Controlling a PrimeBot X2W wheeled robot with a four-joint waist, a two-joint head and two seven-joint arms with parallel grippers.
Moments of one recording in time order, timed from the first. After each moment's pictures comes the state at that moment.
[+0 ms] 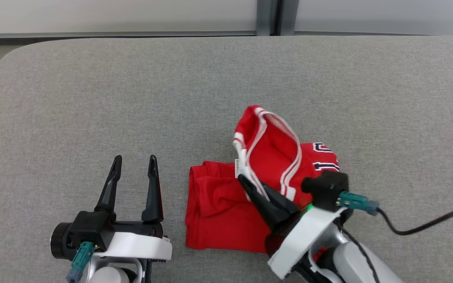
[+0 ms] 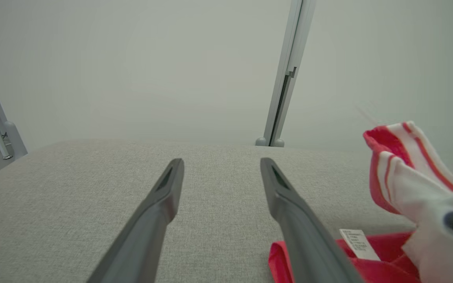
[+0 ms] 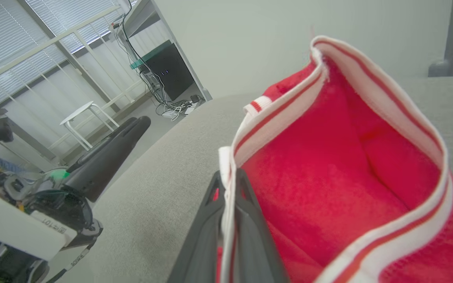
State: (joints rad) left arm -0.08 0.05 -0.22 0.05 -0.24 0.14 -0.26; right arm -0.28 -0.14 0.58 0.04 0.55 0.13 0.14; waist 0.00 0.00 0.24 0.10
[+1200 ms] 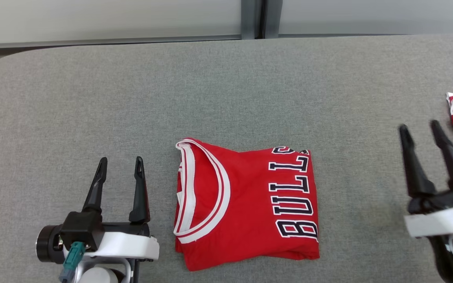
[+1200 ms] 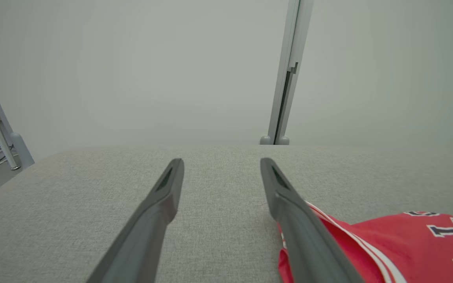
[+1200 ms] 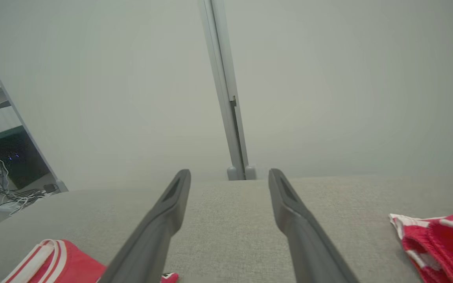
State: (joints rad) left arm -0.08 0.07 -0.18 0.07 -0.21 0.15 -0.26; right arm -0.16 -0.32 0.15 0.01 0.50 0.13 -0.17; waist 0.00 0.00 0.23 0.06
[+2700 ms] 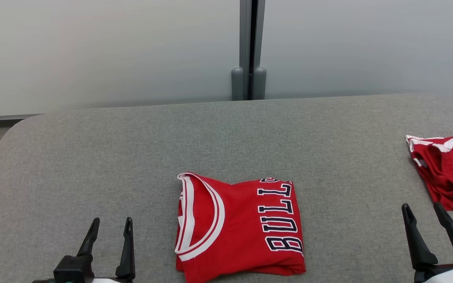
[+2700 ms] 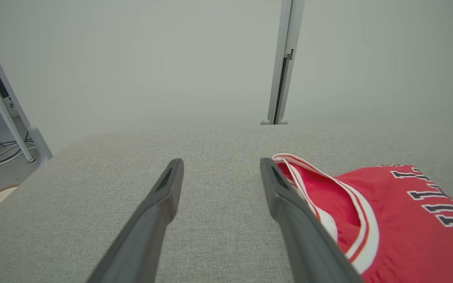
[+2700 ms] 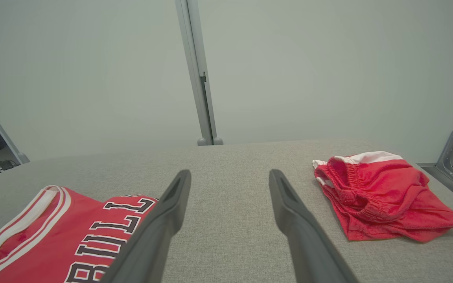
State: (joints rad) left arm 0.12 0.16 -0.18 0.09 -0.26 0.13 -0.19; right arm 0.18 -0.21 -0.01 -0.11 0.34 0.13 0.03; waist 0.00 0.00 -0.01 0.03
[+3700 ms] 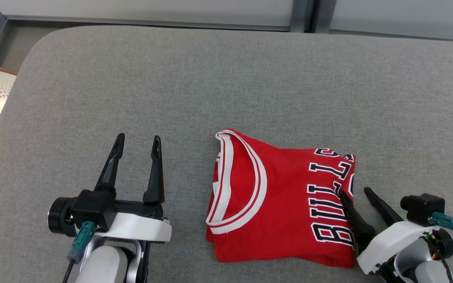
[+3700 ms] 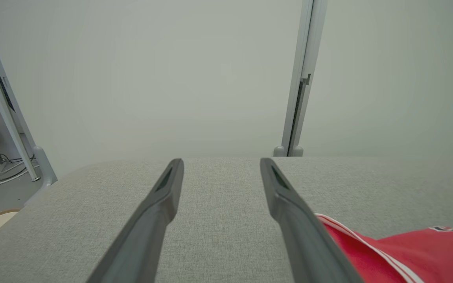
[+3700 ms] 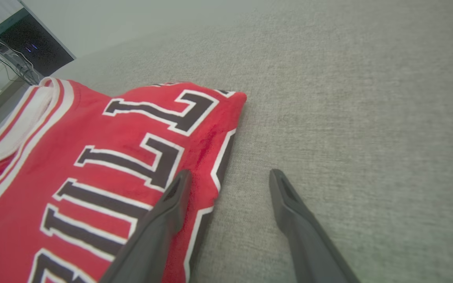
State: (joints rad) left arm -0.17 0.08 -0.25 0.08 -0.23 0.12 -0.26; right arm -0.12 -0.22 0.25 0.27 0.49 0.13 0.07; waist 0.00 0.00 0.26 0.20
